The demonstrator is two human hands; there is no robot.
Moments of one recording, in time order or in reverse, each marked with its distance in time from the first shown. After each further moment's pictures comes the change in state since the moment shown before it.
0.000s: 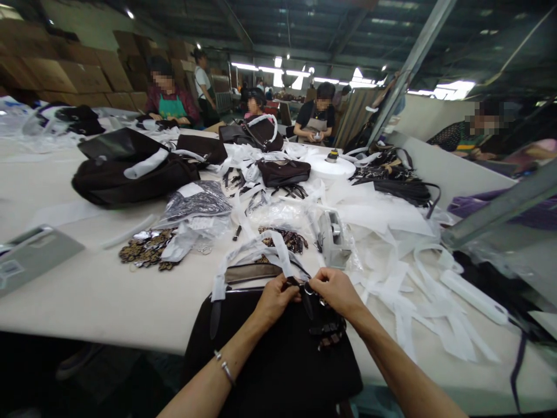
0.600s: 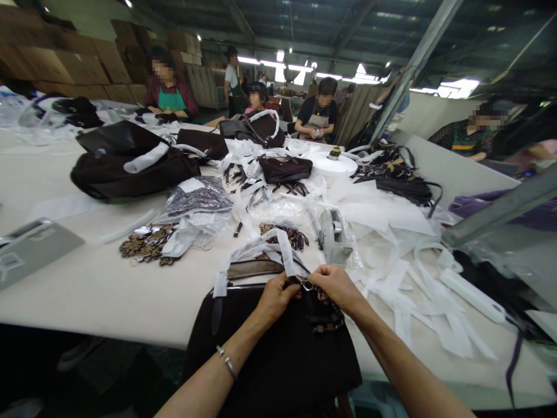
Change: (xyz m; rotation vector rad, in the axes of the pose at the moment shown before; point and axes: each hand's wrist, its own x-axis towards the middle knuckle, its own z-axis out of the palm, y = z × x) left_hand -0.002 -0.008 -0.002 0.076 -0.001 0.053; right_hand 0.005 0.003 0.006 0.238 -0.123 0.113
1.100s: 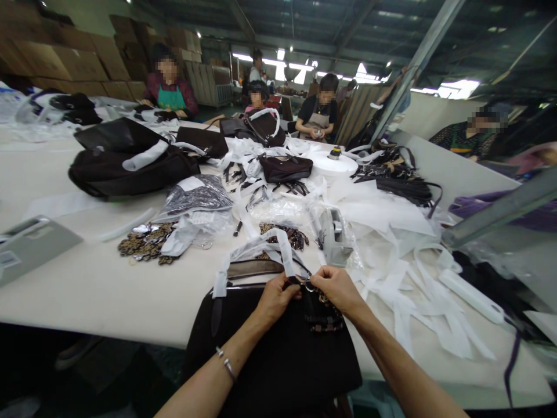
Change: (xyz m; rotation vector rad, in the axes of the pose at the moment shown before) left_hand -0.001 0.002 0.001 -0.017 0.013 0.004; right_hand 0.000 0.010 0.000 -0.041 0.078 -0.044
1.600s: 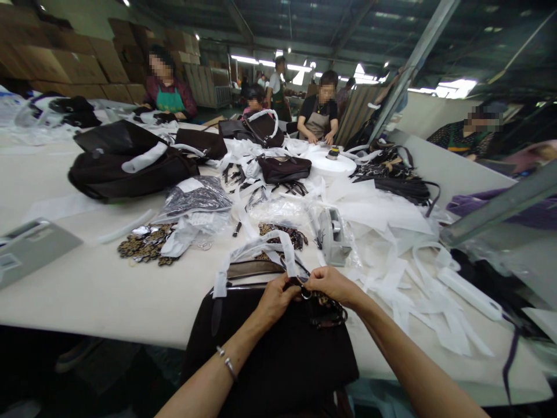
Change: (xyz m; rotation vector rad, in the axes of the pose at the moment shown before) left_hand -0.002 0.005 0.001 0.044 -0.025 -0.004; right_hand 0.008 -0.009 -0.006 0.053 -0.364 0.104
